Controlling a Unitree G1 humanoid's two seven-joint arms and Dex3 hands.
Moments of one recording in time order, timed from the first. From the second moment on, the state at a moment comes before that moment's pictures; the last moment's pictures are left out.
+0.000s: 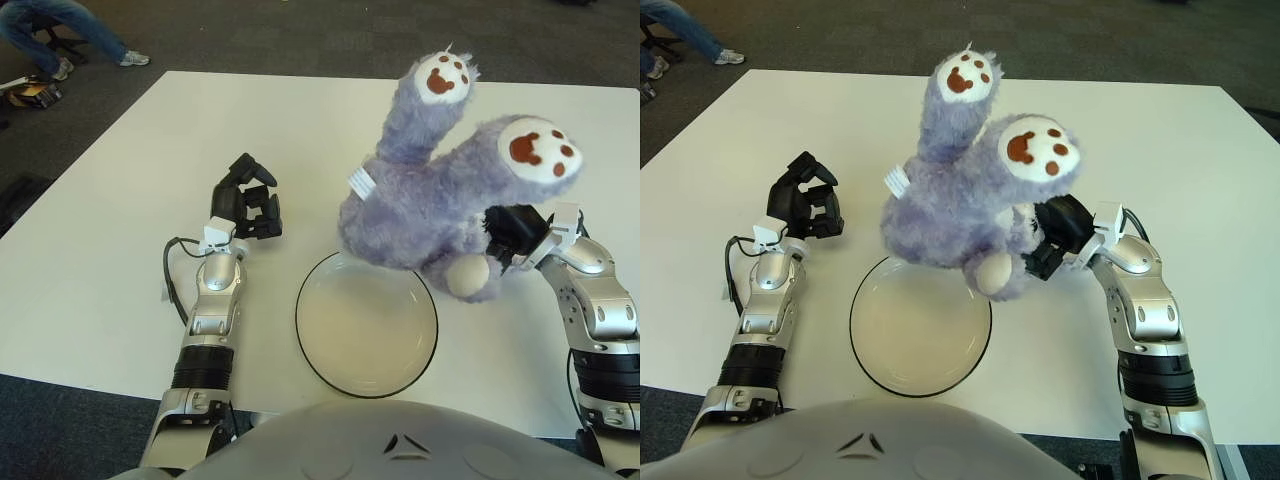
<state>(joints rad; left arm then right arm) -0.06 0.03 0.04 0.12 0.04 -0.34 0.06 -0.06 -0.47 -0.11 -0.26 0.34 0.21 0.79</state>
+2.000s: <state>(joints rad) -0.06 0.02 0.02 0.11 0.06 -0.31 0.09 0.09 -0.48 0.03 -0.32 0.09 -0.37 0.69</state>
